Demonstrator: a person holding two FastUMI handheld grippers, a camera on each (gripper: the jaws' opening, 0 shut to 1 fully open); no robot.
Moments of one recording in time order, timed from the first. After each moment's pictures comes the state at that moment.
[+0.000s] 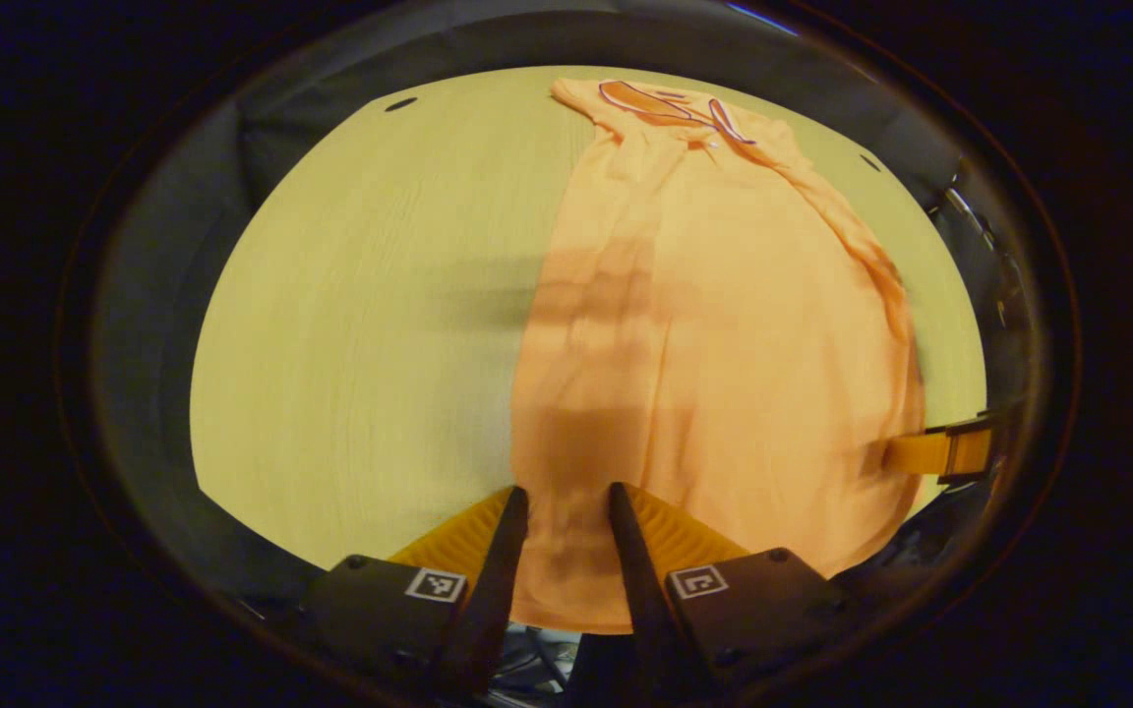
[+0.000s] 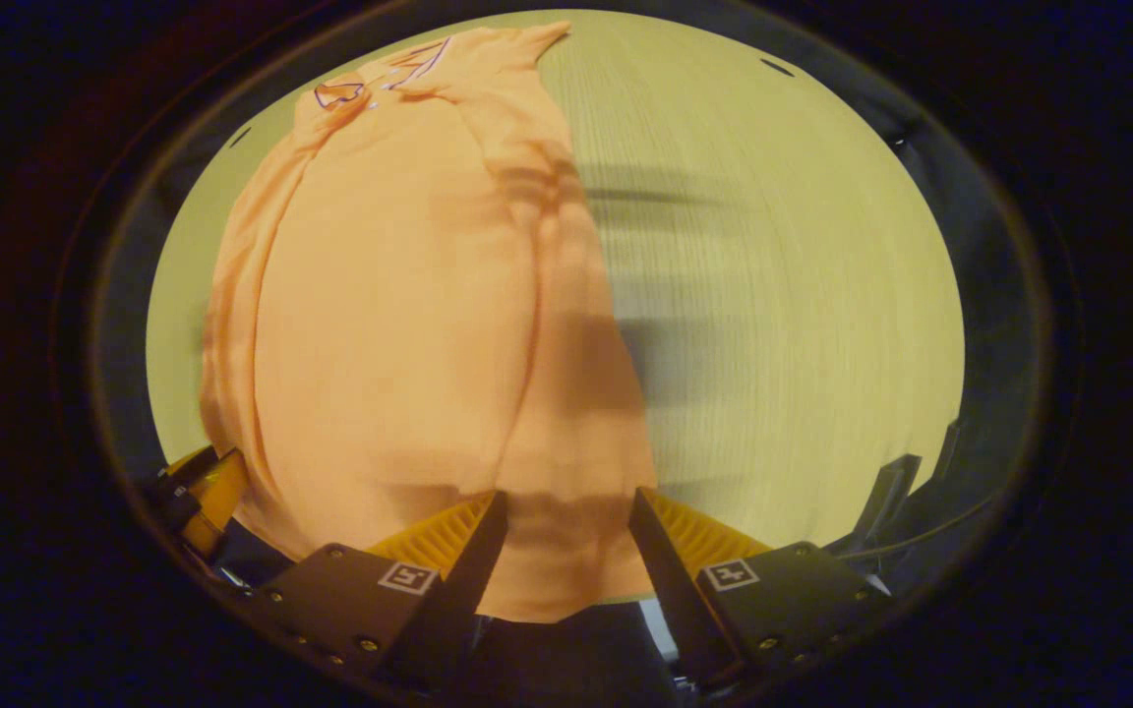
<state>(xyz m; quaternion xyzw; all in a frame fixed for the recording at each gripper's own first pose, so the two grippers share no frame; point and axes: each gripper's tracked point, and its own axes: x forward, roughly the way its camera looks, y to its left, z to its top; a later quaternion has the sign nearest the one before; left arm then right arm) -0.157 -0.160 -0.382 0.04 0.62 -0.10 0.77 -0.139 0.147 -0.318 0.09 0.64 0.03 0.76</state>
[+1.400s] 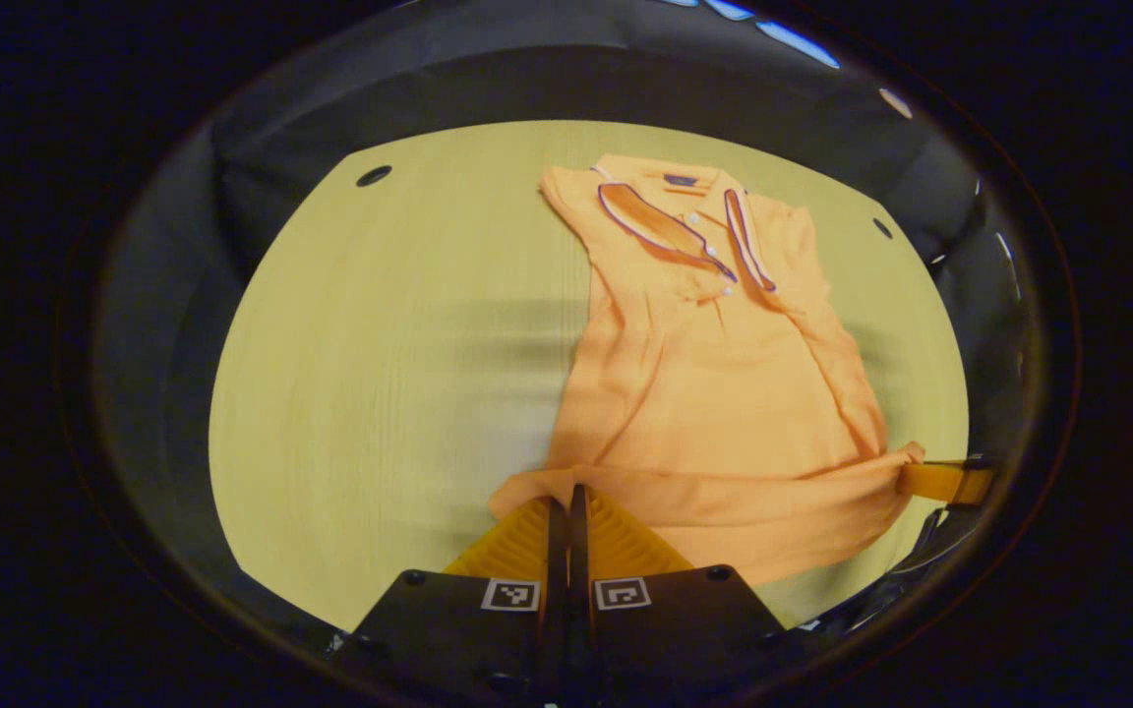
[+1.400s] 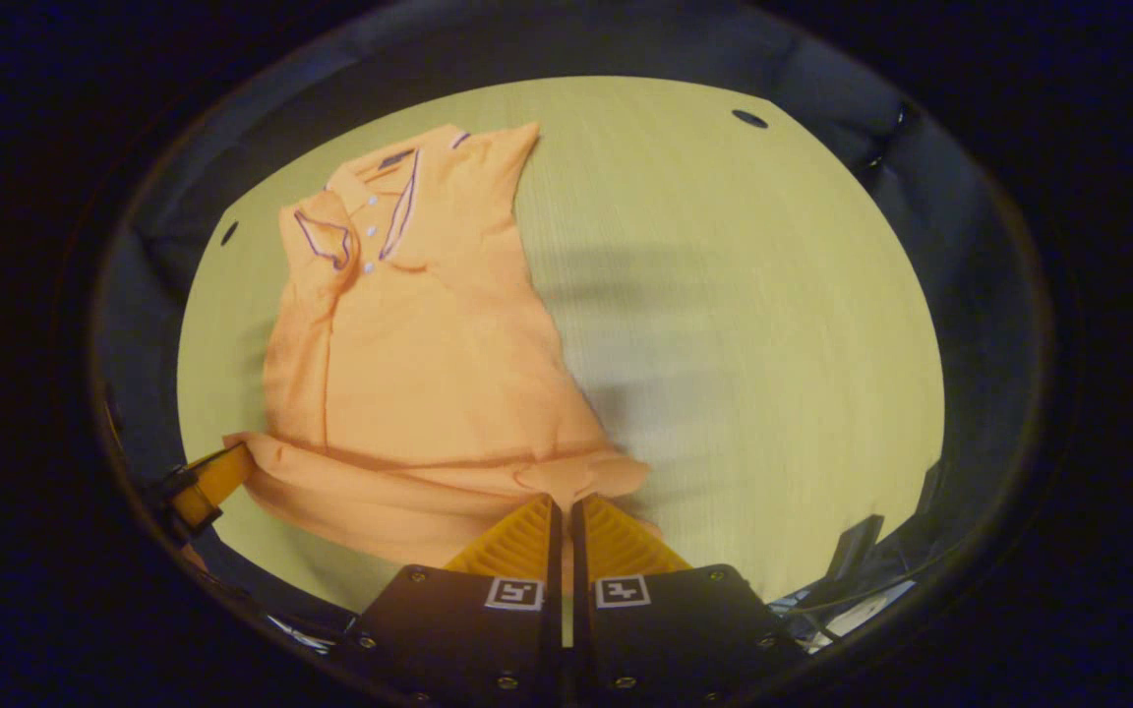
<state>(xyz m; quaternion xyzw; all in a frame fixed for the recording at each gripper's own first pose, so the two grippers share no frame) 0.048 -0.215 -0.315 0.03 0.56 -0.12 0.82 -0.015 0.127 -0.224 0.14 0.54 0.00 0.83</state>
